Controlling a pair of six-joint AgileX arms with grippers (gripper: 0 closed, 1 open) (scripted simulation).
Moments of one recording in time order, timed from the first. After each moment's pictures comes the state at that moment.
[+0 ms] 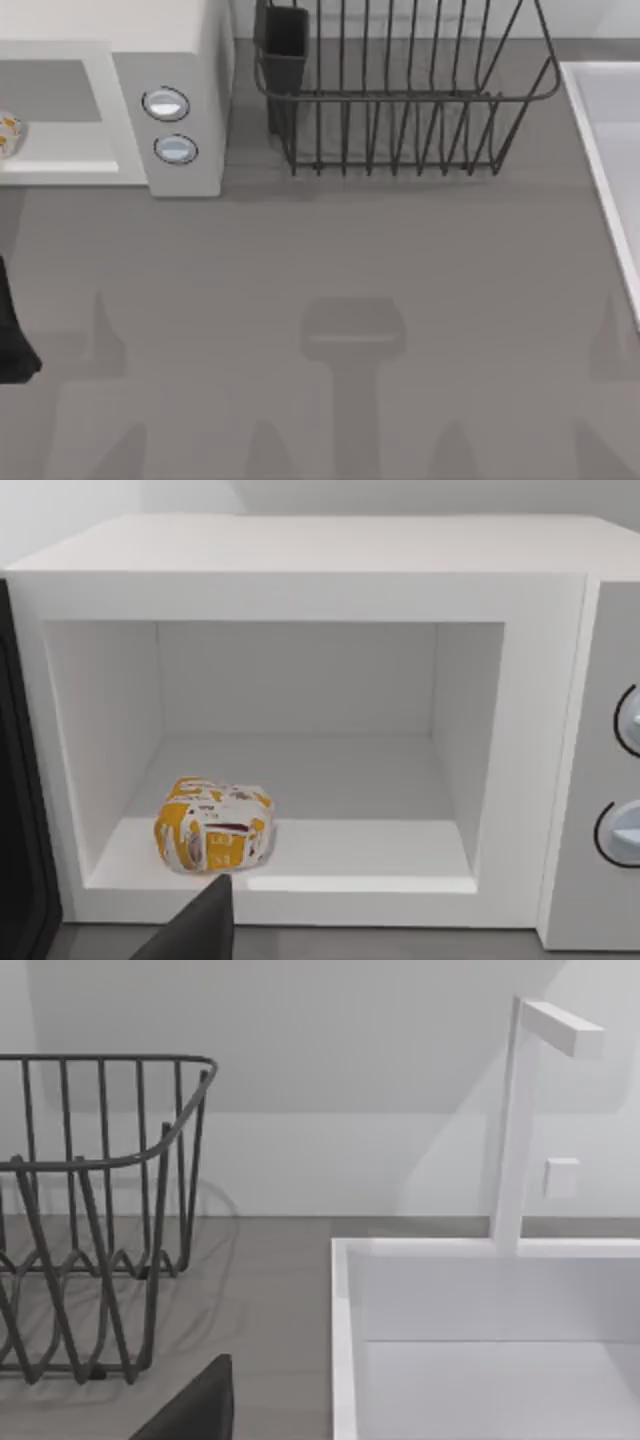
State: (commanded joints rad) left arm 0.00 0.00 0.00 0.00 0.00 0.00; right arm 0.00 0.00 0.00 0.00 0.00 0.00
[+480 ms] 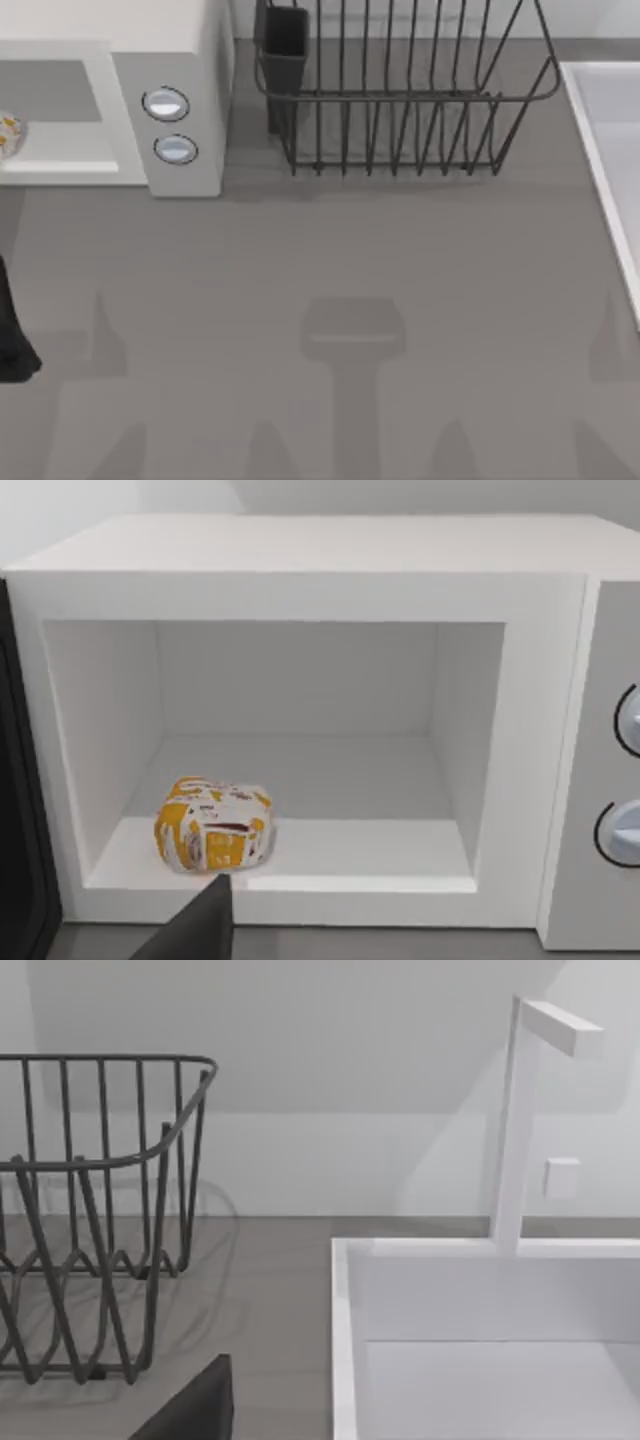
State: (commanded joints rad) left arm 0.00 0.01 0.00 0.00 0.00 0.00; right arm 0.00 0.00 0.00 0.00 0.00 0.00
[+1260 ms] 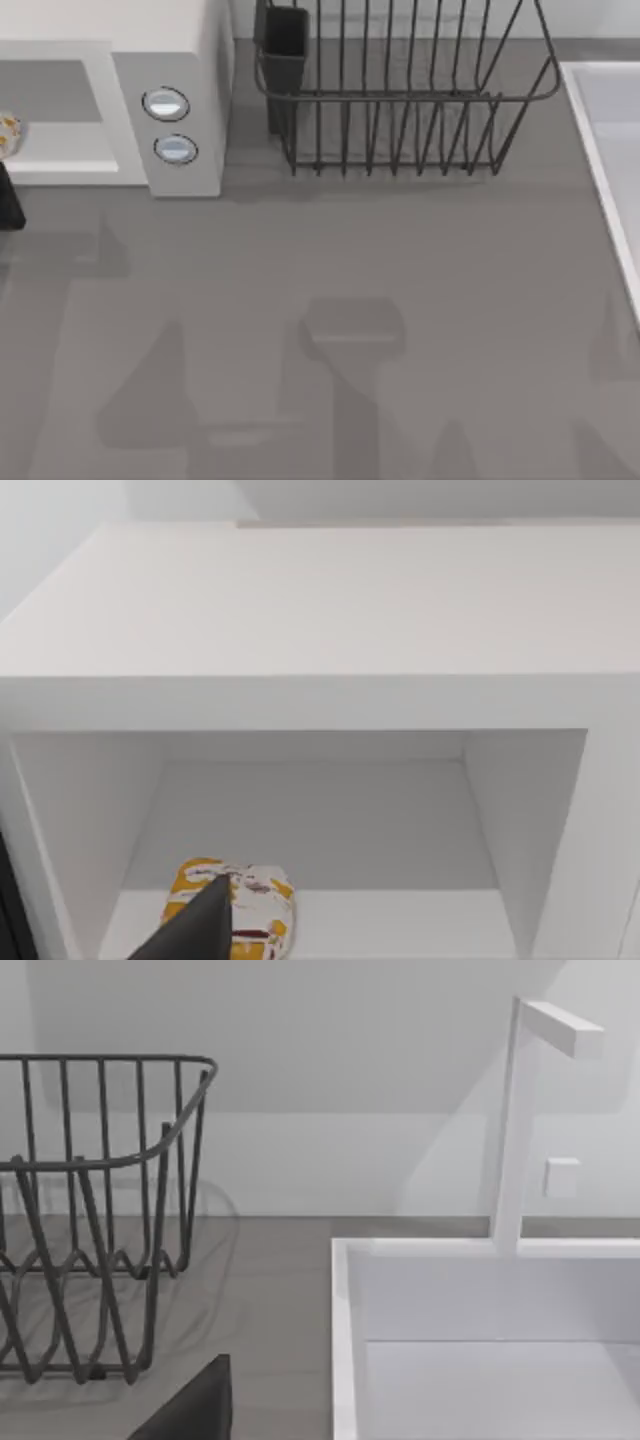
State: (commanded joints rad) left arm 0.09 0.87 0.35 0.40 0.10 0.04; right arm 0.00 0.00 0.00 0.00 0.00 0.00
